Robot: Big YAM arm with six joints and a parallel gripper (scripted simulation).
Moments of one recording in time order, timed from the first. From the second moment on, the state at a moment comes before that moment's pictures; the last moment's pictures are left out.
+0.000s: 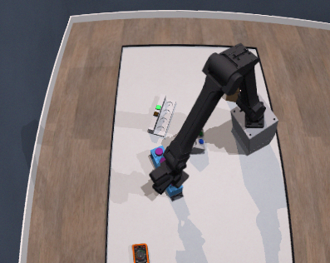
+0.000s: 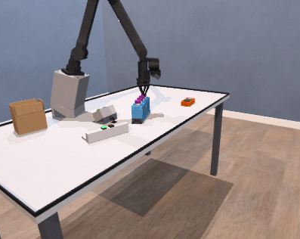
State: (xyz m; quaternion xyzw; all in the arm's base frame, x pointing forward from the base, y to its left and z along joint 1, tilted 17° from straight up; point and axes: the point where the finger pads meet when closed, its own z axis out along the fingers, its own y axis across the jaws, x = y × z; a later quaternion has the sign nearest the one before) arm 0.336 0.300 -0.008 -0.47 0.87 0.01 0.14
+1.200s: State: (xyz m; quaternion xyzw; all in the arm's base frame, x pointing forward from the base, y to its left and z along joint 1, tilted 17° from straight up) arm 0.338 0.301 -0.016 -0.46 0.87 0.01 0.14
